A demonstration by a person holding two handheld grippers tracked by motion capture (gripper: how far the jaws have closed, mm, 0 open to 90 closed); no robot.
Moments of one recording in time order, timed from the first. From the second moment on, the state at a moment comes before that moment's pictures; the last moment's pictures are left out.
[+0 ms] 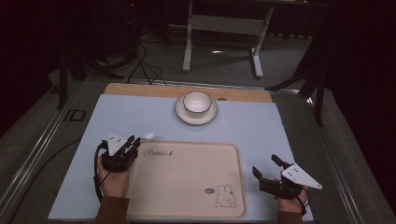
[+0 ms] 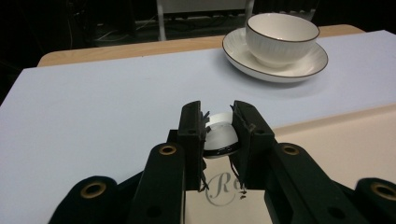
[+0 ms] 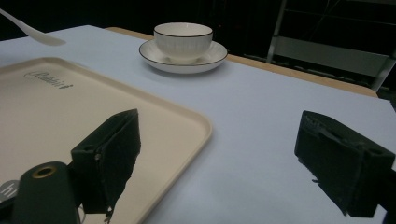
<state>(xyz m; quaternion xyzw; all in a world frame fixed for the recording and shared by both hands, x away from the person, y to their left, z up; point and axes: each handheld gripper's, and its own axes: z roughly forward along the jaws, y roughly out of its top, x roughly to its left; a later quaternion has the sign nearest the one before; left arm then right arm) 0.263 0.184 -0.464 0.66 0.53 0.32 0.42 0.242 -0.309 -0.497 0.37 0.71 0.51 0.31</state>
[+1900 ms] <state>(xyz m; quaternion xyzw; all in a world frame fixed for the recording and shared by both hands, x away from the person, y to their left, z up) 0.226 0.179 -0.503 0.68 0.54 0.31 0.38 0.240 -0.310 -0.497 0.37 0.71 0.51 0.31</state>
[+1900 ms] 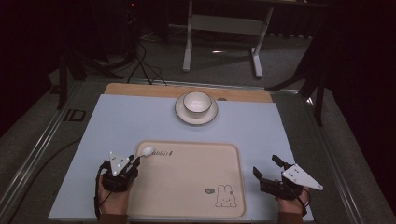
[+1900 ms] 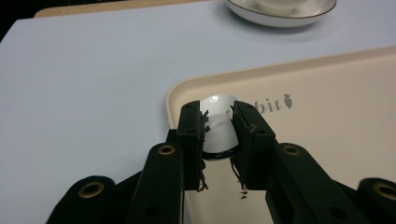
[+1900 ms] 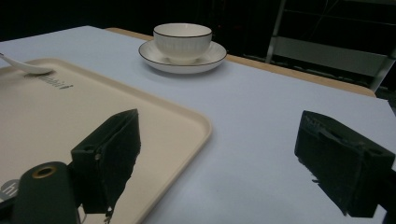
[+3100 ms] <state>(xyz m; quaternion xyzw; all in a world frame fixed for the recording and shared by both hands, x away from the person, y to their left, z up) 0.215 0.174 -0.521 0.70 0.54 0.24 0.41 0.240 -0.310 -0.497 0.37 0.71 0.51 0.31</state>
